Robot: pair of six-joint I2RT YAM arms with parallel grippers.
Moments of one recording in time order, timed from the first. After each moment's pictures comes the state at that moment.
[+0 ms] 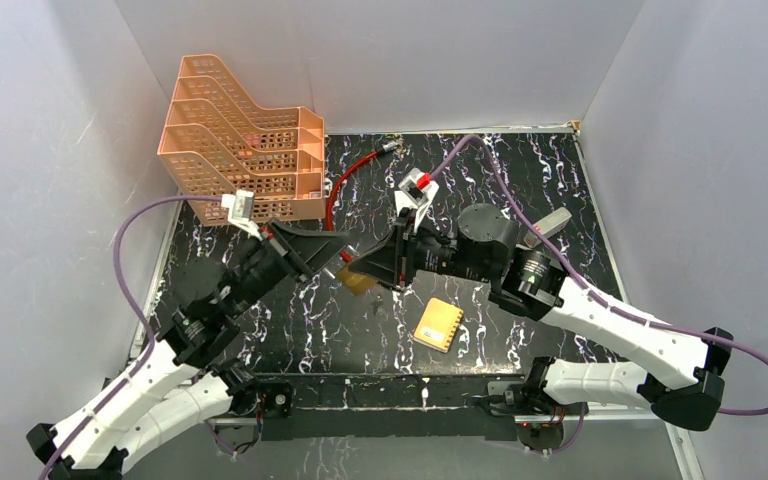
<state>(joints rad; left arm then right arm) -0.78 0.60 0.73 0.18 0.15 -0.92 1.08 1.08 1.14 -0.12 -0.28 0.56</state>
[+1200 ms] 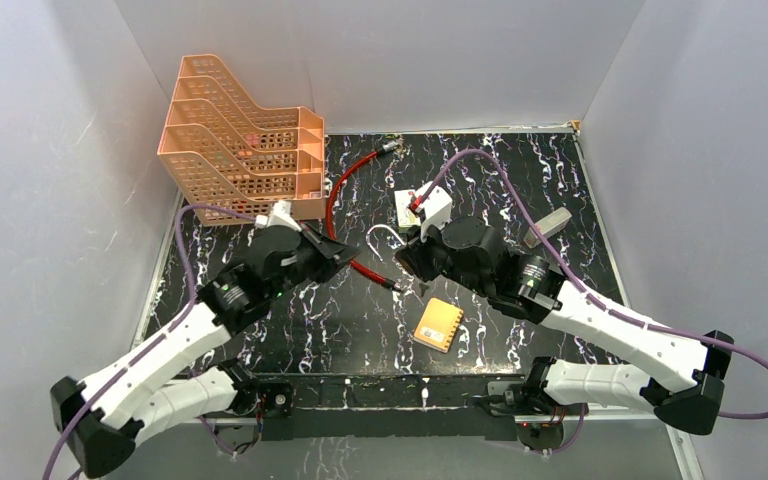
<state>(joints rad) -0.78 0.84 0.81 -0.36 -0.15 -1.32 1.07 1.05 1.08 -0.44 0.26 0.18</state>
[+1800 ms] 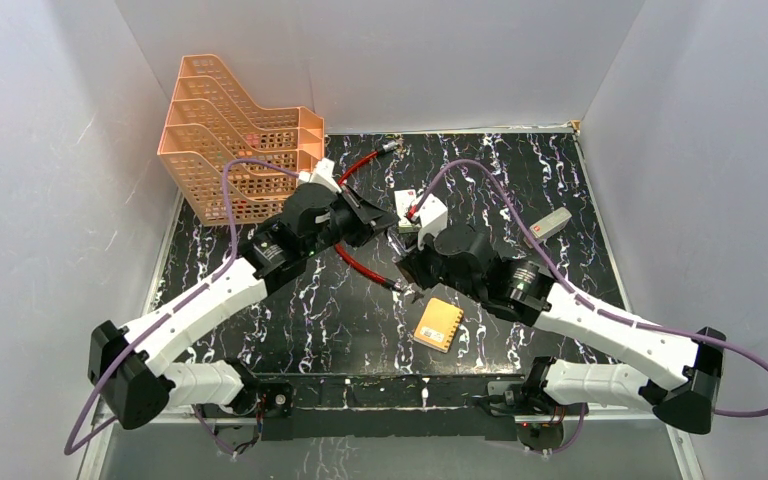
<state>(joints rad) -0.77 1.20 1.06 -0.18 0.02 -1.22 1.07 1.05 1.02 -0.43 0.27 0.21</state>
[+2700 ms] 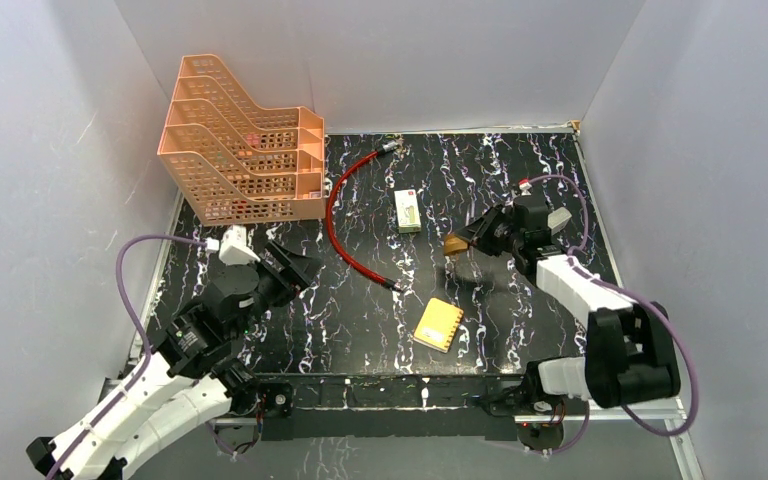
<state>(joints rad) -0.77 0.55 0.70 -0.53 -0.35 -1.07 0.22 1.25 0.66 0.02 -0.32 0.79</state>
